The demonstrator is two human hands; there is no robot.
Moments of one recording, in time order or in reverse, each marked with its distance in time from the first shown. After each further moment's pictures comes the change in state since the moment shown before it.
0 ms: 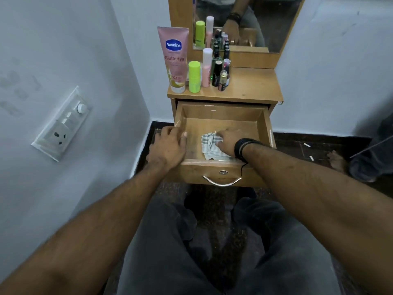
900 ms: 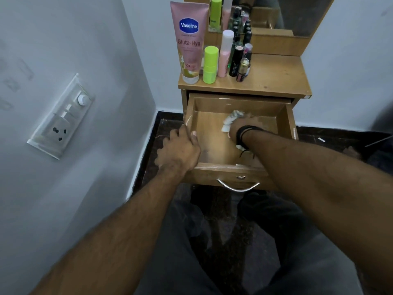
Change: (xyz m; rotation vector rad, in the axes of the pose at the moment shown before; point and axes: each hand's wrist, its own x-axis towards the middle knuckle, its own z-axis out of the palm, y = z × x) left_hand 0.007 -0.002 0.013 -0.015 -0.054 -0.210; right_hand 0.088 -0.003 0.012 0.021 -0.061 0.272
